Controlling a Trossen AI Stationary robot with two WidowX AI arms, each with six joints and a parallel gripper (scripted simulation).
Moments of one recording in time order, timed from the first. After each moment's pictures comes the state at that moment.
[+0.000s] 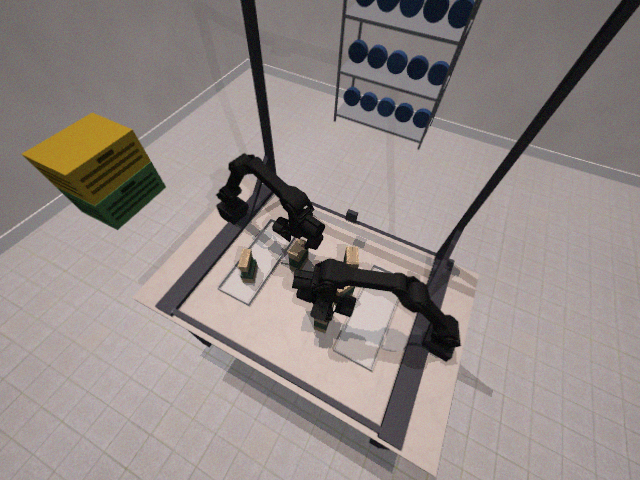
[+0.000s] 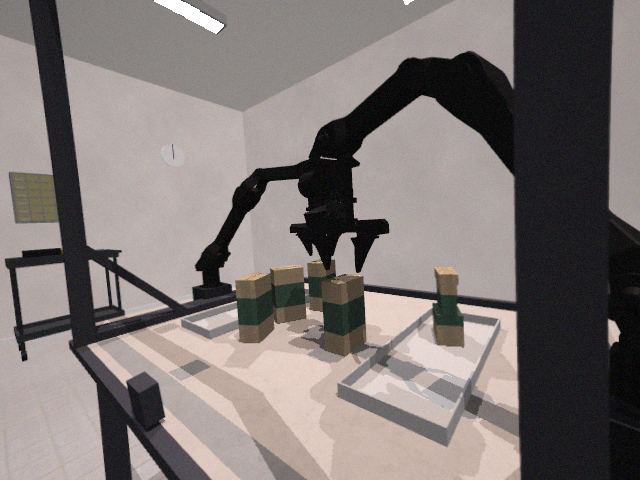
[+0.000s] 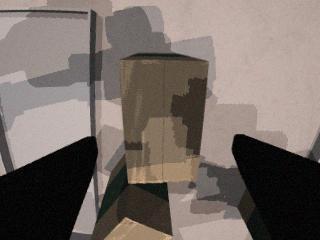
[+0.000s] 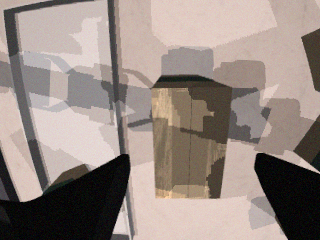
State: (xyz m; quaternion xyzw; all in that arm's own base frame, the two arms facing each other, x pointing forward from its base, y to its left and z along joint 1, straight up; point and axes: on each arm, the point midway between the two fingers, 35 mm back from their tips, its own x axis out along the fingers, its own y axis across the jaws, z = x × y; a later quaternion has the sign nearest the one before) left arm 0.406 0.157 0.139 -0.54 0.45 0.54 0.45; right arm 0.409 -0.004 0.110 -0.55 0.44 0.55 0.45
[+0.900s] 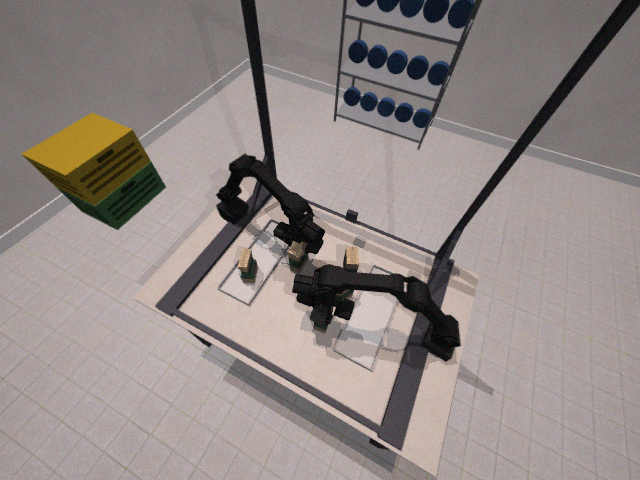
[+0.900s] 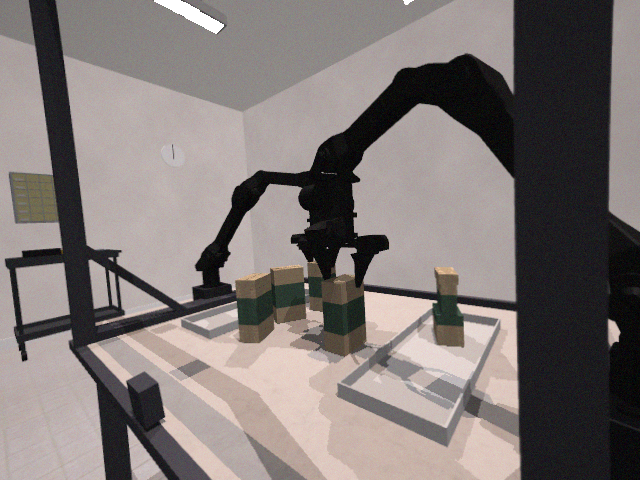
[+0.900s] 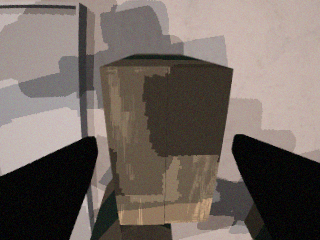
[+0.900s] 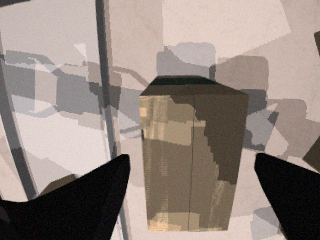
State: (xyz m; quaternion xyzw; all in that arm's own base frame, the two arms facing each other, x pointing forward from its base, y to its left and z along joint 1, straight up) left arm 0.406 0.157 0.107 -0.54 0.45 0.54 0.45; right arm 0.412 -0.004 0.080 -0.55 0.44 0.55 0.45
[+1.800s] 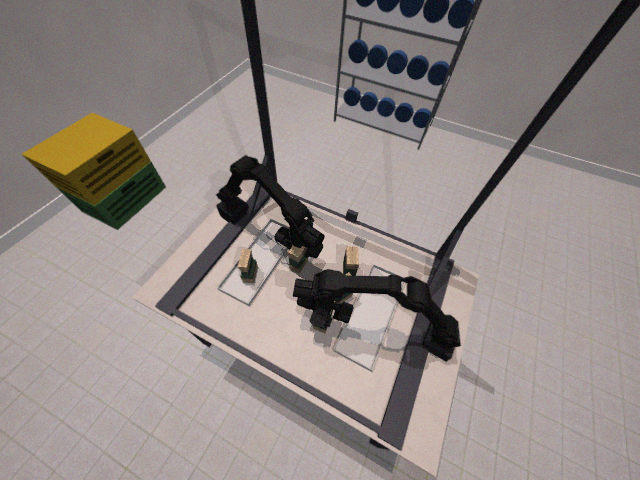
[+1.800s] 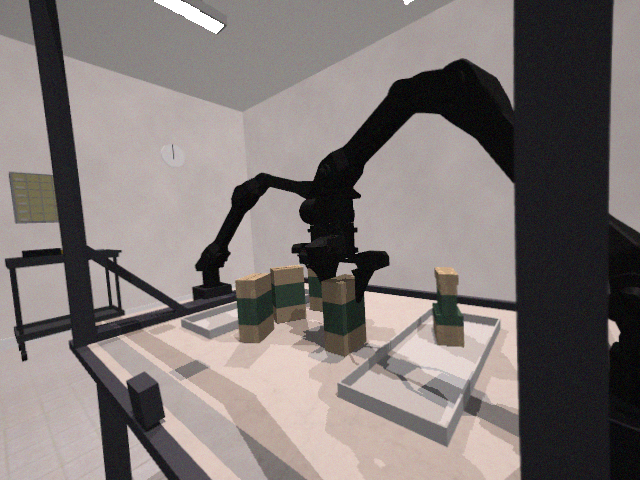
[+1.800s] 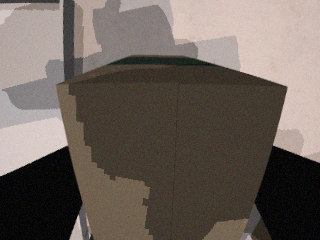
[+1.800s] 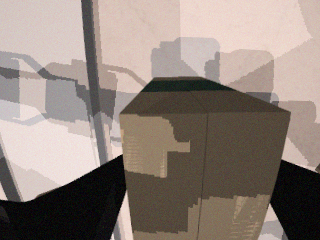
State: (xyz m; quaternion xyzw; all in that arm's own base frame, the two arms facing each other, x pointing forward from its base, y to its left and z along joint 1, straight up) left arm 0.407 0.157 0.077 -0.54 0.45 0.54 0.46; right arm 0.413 -0.004 0.050 -0.55 0.44 0.55 0.45
